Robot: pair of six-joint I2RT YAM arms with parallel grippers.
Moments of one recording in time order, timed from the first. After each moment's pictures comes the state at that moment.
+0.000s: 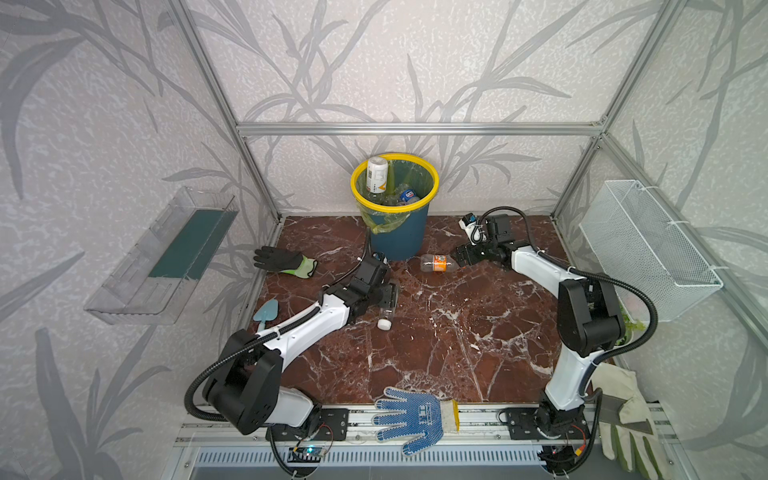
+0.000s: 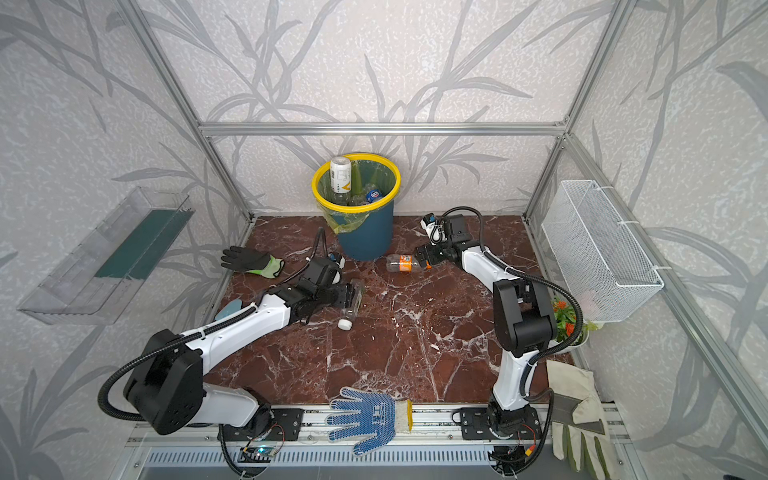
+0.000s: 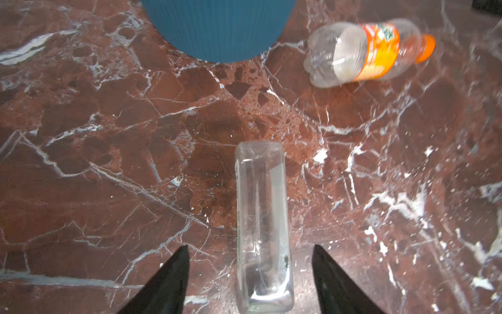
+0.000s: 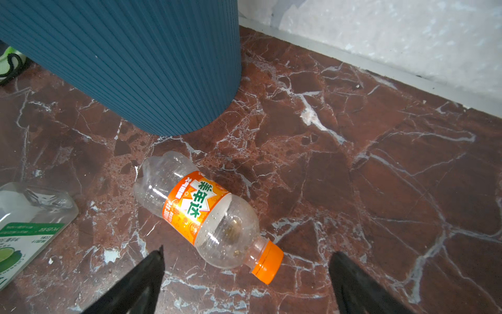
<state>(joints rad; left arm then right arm) -0.55 1.44 0.91 -0.37 -0.10 -0.33 0.24 1.87 1.35 -0.24 -0.30 -0.14</state>
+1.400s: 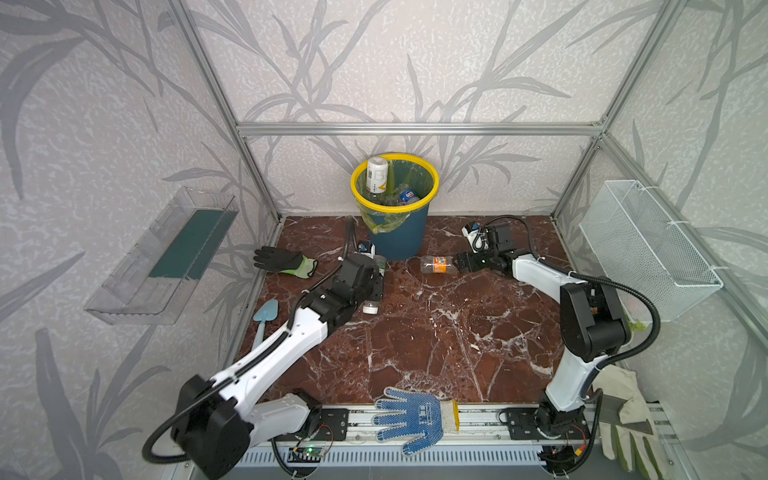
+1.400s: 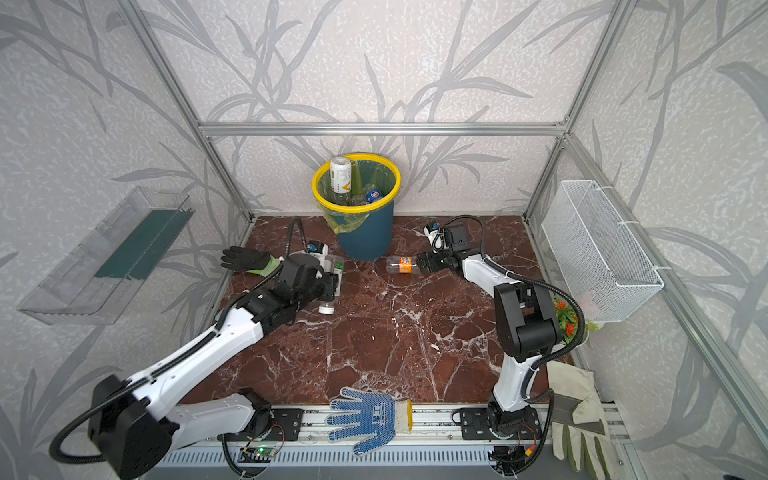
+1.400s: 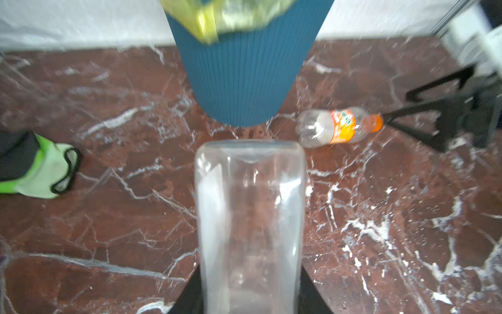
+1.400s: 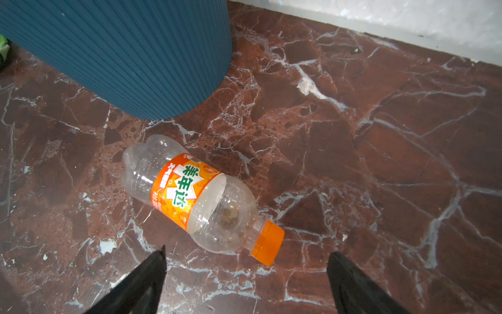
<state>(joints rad) -0.56 1.10 0.94 -0.42 -0.23 -0.31 0.24 1.82 1.21 -0.18 -0.26 -0.07</state>
